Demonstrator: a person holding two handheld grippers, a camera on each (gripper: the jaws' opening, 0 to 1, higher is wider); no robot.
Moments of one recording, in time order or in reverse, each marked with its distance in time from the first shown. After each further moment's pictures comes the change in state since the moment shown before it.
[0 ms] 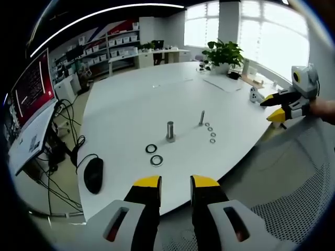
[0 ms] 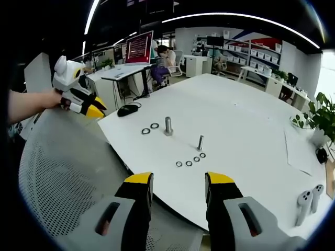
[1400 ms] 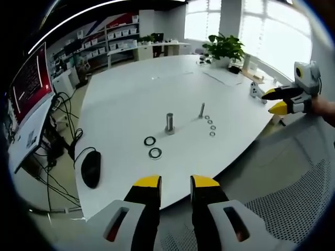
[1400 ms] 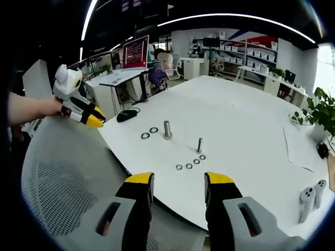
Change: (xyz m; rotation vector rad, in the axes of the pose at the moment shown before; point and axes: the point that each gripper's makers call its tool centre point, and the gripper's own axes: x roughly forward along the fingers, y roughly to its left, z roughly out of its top) left arm 0.004 0.001 -0.010 -0.012 0.061 -0.012; right arm -0.001 -0.003 0.005 0.039 -0.024 -0.002
